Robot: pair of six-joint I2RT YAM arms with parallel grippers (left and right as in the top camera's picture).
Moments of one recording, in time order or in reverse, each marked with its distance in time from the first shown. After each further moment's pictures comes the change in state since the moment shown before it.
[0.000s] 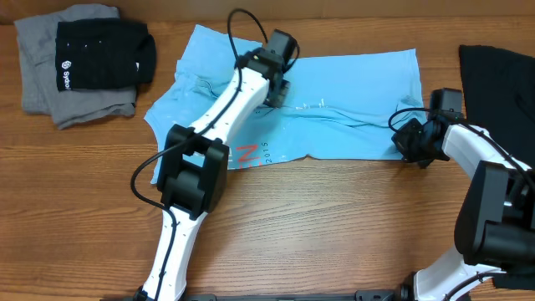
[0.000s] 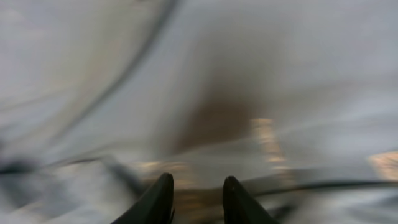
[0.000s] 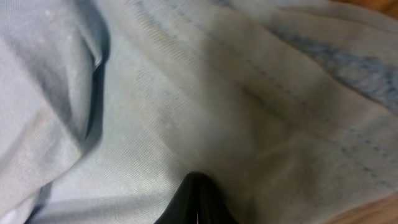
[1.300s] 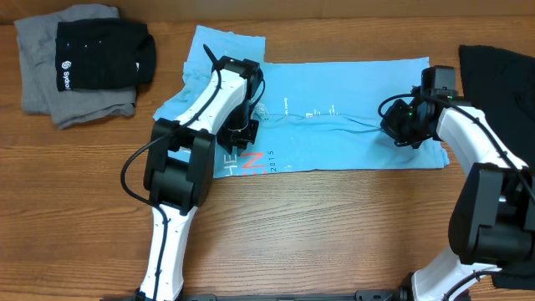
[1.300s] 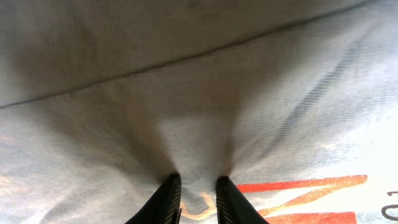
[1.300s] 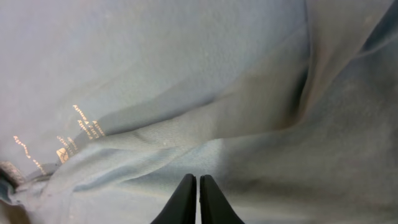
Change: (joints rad) left arm 0.097 -0.004 -0.159 -0.468 0.230 -0.110; right arm 0.088 0.005 0.174 -0.130 -0.135 -0.133
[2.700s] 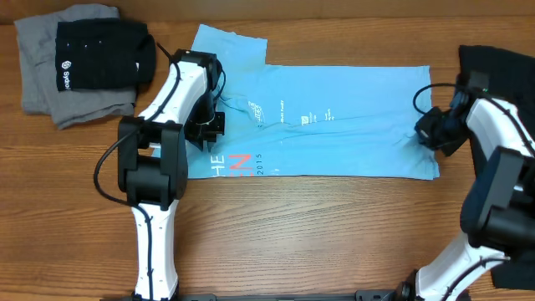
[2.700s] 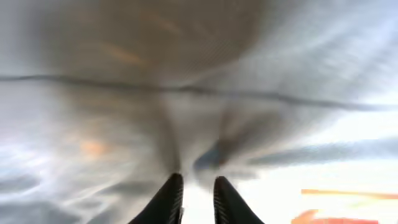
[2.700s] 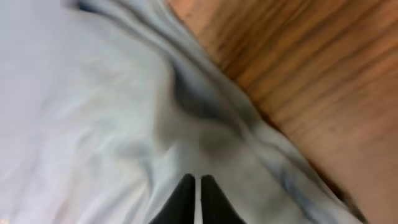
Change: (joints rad) left arm 0.171 -0.034 -0.016 -0.032 -0.019 -0.030; right arm -0.175 0.099 0.138 -0.214 0.153 0.025
